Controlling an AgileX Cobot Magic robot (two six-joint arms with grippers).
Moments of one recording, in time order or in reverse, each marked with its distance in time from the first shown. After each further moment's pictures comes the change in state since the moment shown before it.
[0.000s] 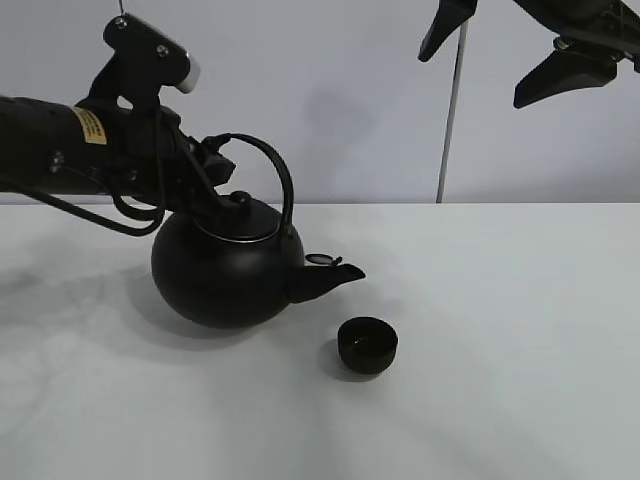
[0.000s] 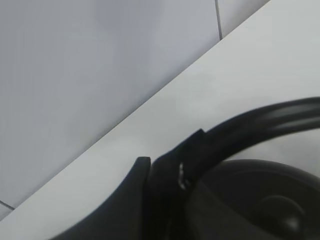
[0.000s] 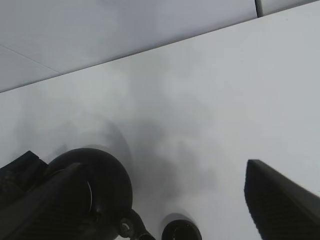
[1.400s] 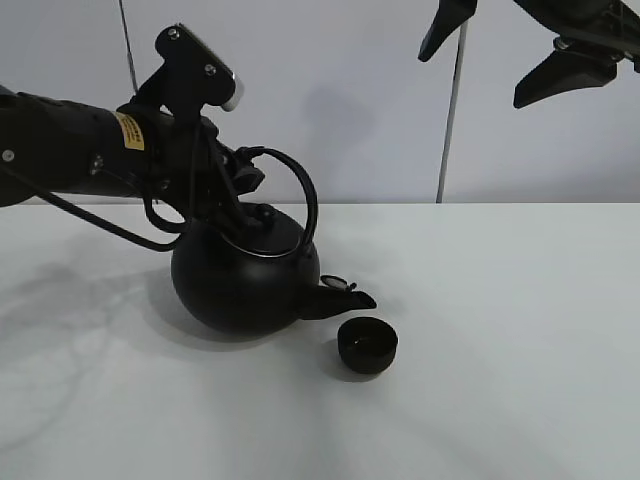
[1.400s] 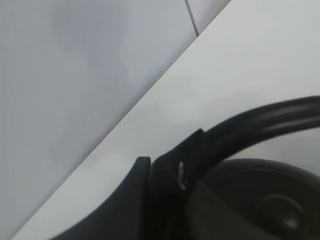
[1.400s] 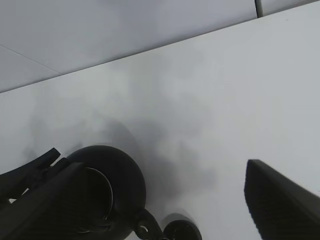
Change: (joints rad) left arm -0.039 0.048 -0.073 0.043 0.050 0.085; right arm 0.000 0.000 0.000 0.000 -0.002 0.000
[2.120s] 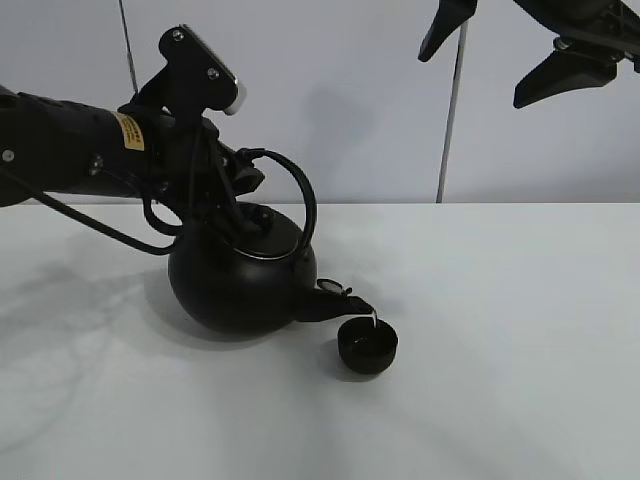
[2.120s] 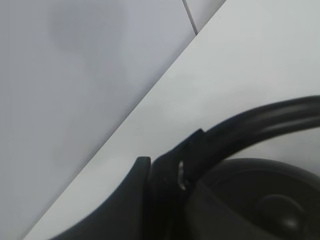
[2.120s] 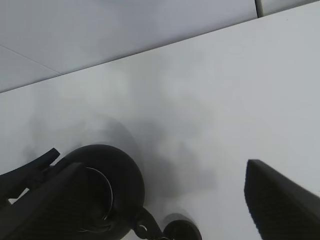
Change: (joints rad) left arm 0.000 0.000 0.000 0.001 0.001 0.041; right arm 0.000 0.000 0.000 0.000 0.000 0.000
